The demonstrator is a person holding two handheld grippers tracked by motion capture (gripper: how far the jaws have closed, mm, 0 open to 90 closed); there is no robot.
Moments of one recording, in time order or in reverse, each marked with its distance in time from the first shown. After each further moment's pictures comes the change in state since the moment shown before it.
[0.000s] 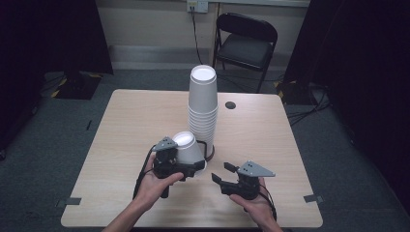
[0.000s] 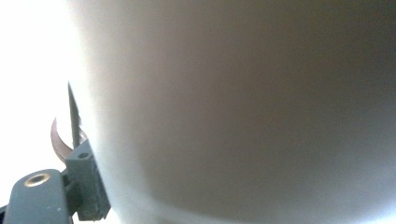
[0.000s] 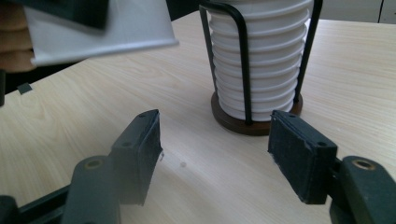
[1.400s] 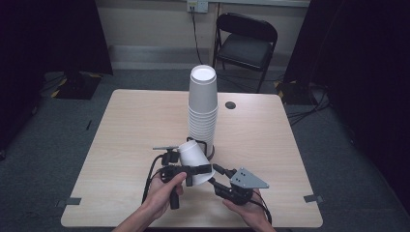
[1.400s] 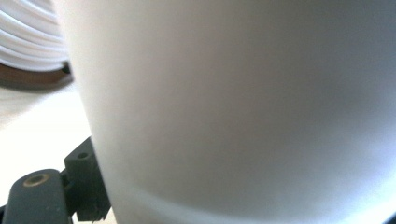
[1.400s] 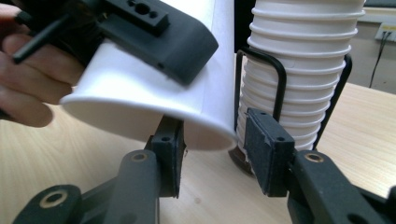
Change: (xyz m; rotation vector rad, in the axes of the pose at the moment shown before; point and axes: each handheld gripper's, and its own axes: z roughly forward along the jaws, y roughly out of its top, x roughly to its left) left arm 0.001 -0.020 0.017 0.098 -0.189 -0.454; right arm 0.027 -0.001 0.004 -0.147 0.015 -0.170
